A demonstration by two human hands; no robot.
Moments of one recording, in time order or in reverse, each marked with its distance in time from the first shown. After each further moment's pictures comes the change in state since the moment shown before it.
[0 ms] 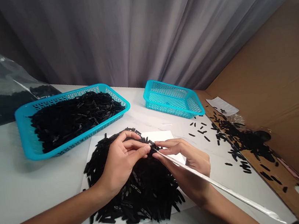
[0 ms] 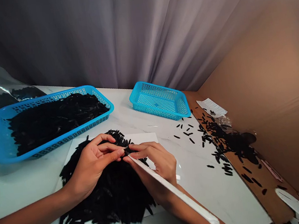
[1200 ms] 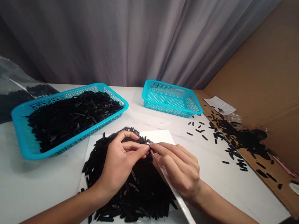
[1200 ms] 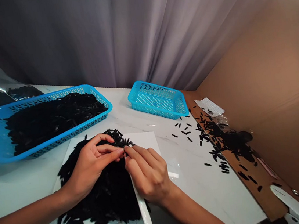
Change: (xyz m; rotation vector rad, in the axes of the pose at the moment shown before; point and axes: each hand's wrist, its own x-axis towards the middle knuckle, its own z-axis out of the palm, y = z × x) left_hand -0.002 0.004 0.004 0.077 0.015 -0.019; right_hand -0.005 0.004 0.002 -0.473 -0.099 -0.488
